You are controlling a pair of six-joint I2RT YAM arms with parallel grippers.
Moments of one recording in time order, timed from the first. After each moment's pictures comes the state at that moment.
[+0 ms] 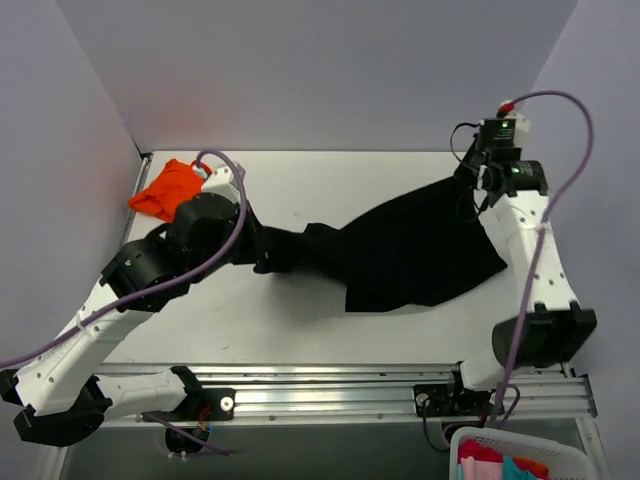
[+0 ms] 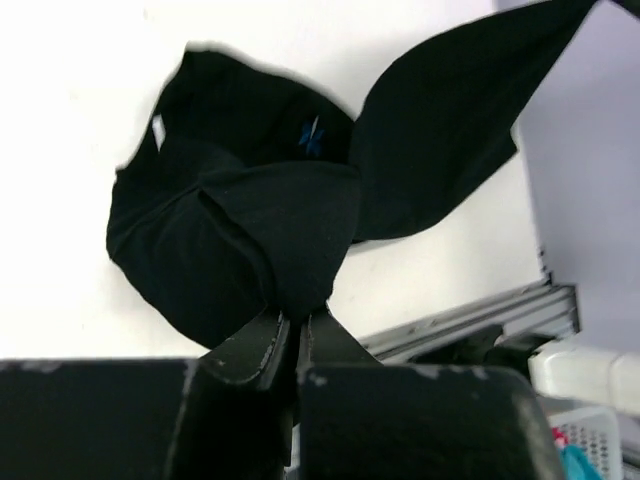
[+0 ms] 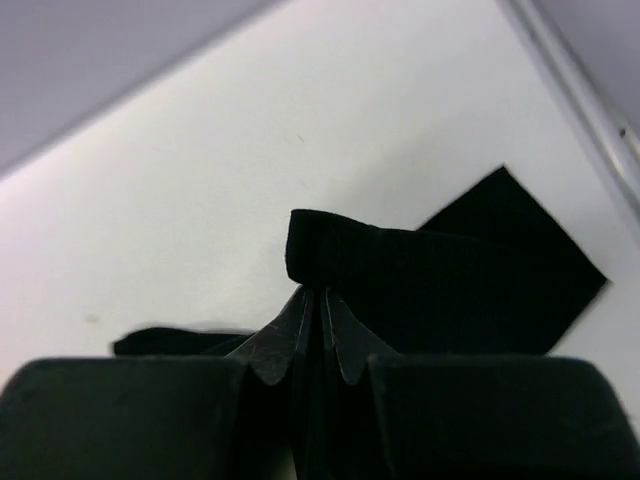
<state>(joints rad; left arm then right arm) -0.88 1.11 1.50 -0.97 -0.30 -0.76 0.03 1.60 1.63 -0.79 0.23 0.48</state>
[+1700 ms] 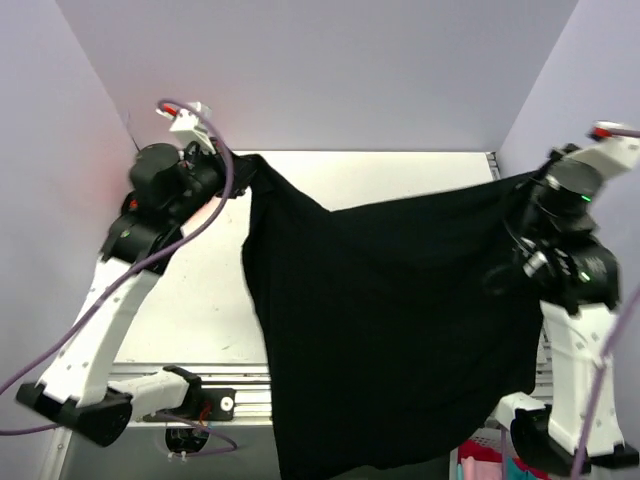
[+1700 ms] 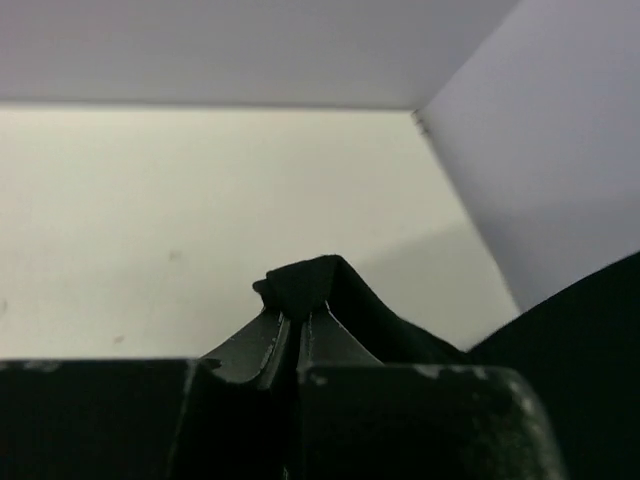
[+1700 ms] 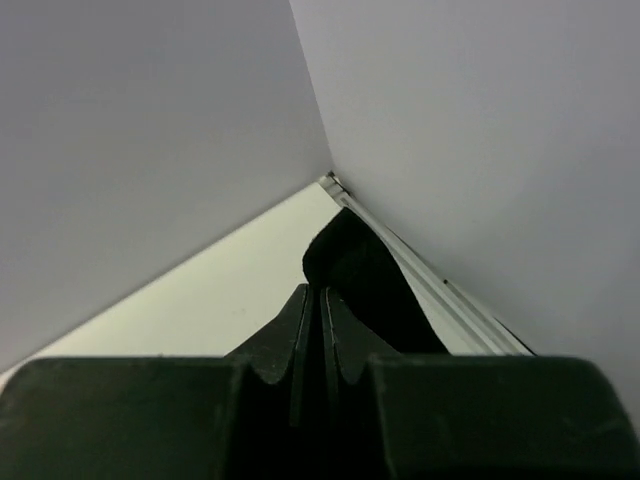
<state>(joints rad) -0.47 1.17 1.59 -0.46 0.09 -0.43 0.11 1.01 1.67 -0.72 0.65 0.30</state>
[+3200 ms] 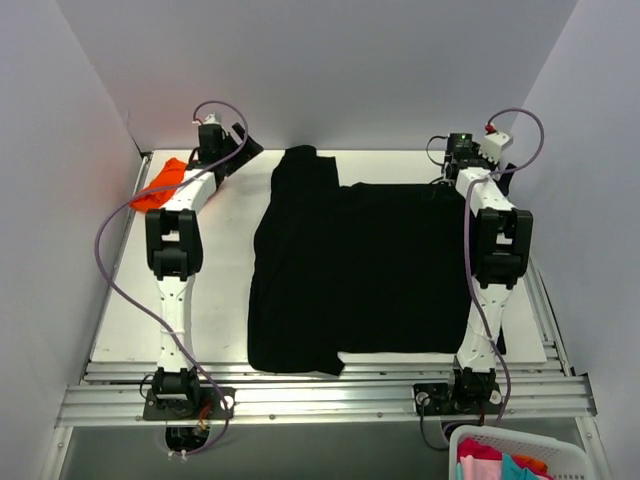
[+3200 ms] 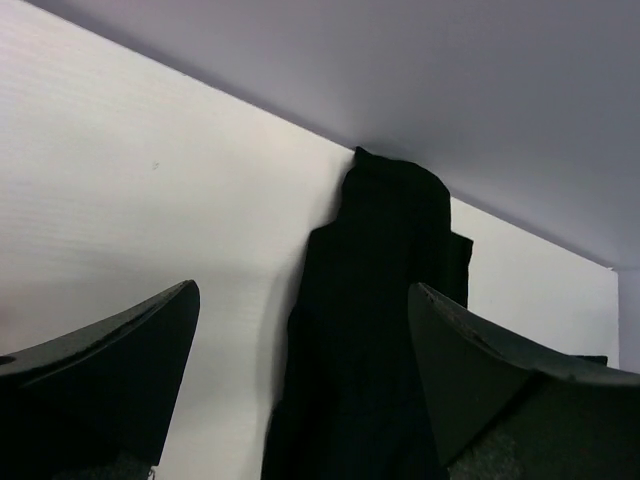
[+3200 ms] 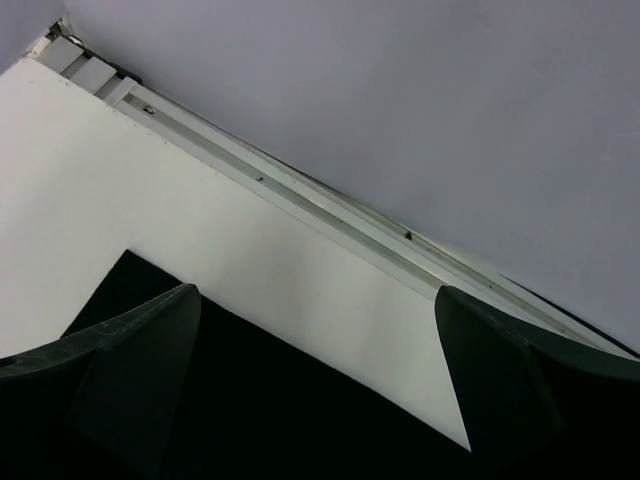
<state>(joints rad) -0.09 2.53 2.19 -0.07 0.20 -0.71 -0.05 2.26 1.83 -0.34 1.00 0.43</state>
